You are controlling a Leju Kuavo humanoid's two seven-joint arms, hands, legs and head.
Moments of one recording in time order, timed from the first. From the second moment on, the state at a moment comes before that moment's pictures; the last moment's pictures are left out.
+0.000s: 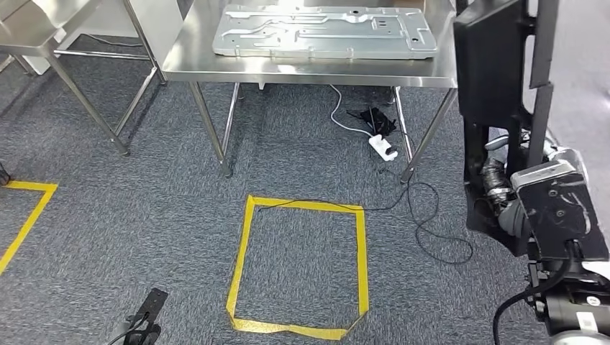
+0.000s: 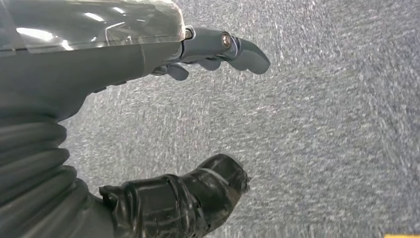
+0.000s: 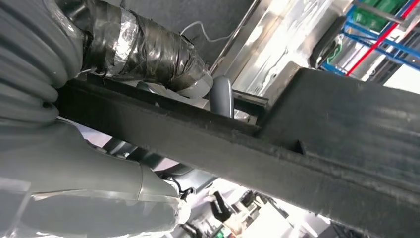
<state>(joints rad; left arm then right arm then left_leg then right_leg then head) -0.21 -0.13 1.28 -0.11 -1.54 0.31 -0.32 -0.34 -0.61 0.31 -1.98 0.39 -0.41 0.50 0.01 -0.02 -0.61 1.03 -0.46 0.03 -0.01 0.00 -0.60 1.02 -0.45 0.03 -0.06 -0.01</state>
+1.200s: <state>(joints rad) -0.21 -0.14 1.28 -0.11 -1.57 0.28 -0.31 -0.38 -0.68 0.31 -1.97 0.47 -0.27 0.51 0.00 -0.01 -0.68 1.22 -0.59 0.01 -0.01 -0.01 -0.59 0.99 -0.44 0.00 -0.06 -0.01</state>
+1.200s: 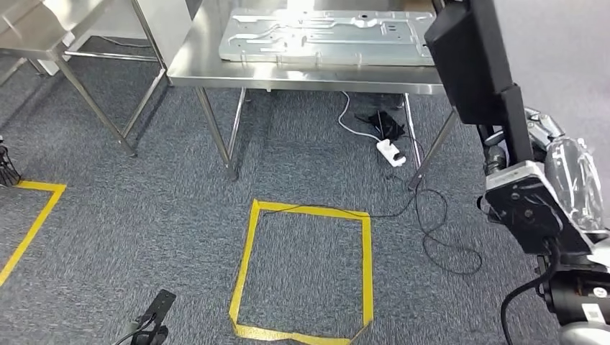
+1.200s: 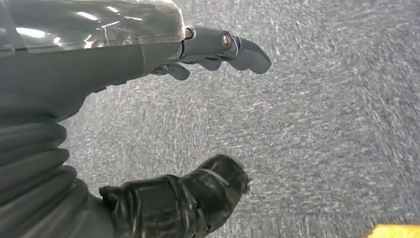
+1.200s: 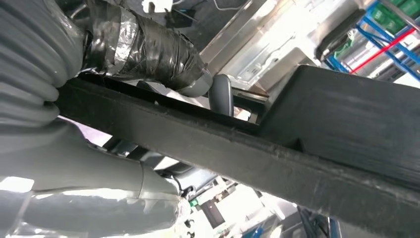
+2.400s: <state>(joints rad) -0.21 -0.15 1.29 -0.11 -1.57 0.26 -0.30 -0.35 -0.73 0.33 -1.96 0.80 0.02 0.51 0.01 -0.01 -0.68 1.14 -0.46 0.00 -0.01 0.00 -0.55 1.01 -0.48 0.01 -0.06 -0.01</state>
